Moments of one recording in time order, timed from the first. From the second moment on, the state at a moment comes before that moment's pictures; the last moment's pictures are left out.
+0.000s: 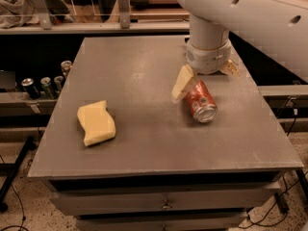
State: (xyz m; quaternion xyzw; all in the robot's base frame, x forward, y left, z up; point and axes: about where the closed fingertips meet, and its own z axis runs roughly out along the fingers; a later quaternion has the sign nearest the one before) arm 0.555 -0.160 0.861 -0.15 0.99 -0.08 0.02
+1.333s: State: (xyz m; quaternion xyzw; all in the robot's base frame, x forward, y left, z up) arm 0.559 -0.152 0.841 -0.12 0.99 -0.06 -0.01
